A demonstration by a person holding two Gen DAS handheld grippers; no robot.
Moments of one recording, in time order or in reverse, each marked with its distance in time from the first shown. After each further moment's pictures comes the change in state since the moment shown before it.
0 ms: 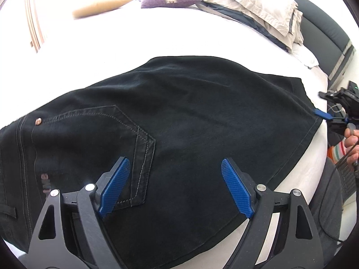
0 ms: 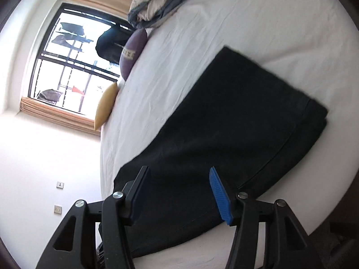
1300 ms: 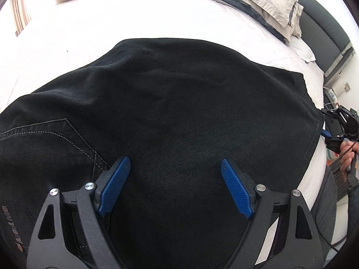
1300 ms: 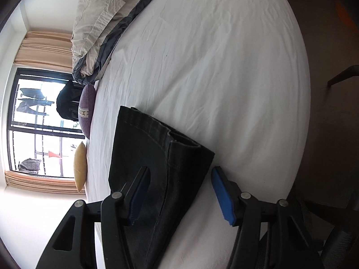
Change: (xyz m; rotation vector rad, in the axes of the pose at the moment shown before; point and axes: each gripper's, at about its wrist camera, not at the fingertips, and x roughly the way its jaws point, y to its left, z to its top) left arm 0.069 -0.025 0.030 -0.022 0.107 -0.094; right arm -0.042 -0.092 0.026 0.365 -0.241 -0.121
